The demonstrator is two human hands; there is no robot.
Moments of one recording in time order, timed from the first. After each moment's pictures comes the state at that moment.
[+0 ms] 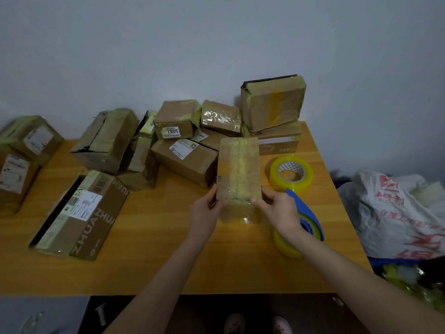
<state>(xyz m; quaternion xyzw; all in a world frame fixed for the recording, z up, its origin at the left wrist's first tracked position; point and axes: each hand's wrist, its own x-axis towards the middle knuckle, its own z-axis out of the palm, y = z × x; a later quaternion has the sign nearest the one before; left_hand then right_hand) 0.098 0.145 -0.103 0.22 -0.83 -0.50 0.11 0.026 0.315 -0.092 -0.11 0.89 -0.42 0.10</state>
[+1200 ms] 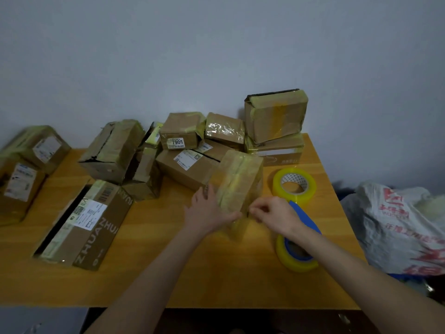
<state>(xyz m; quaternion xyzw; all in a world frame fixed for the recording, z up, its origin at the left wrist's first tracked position) 0.069 0.128 -0.075 0.22 -0.96 -0.14 -0.12 0.005 0.309 -0.074 -0.25 0.90 -0.32 0.18</state>
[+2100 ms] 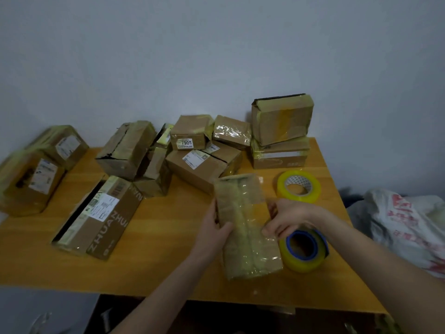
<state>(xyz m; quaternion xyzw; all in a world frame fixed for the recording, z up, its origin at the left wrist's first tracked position) 0.132 0.167 -0.063 0.26 -0.76 -0.59 0.05 -0.014 0.333 -0.042 -0.19 0.75 -0.35 0.53</state>
